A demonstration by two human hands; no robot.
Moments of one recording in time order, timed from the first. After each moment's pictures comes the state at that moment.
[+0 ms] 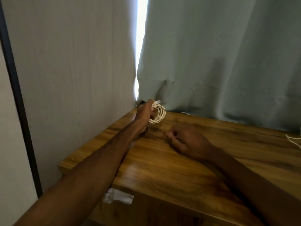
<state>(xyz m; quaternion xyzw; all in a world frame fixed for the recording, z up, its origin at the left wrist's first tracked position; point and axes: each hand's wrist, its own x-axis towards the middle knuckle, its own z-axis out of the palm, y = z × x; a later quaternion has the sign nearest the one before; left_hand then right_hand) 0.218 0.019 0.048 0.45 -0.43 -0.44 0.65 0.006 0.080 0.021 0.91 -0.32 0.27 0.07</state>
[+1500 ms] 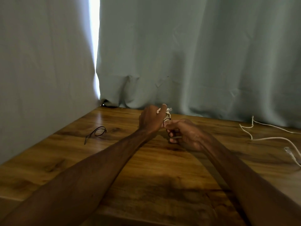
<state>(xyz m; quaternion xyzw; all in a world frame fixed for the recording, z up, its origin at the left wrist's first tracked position) 0.050 0.010 0.035 0.52 -0.64 -0.12 0.55 -0.087 0.064 0.044 0.56 -0.50 0.42 -0.52</state>
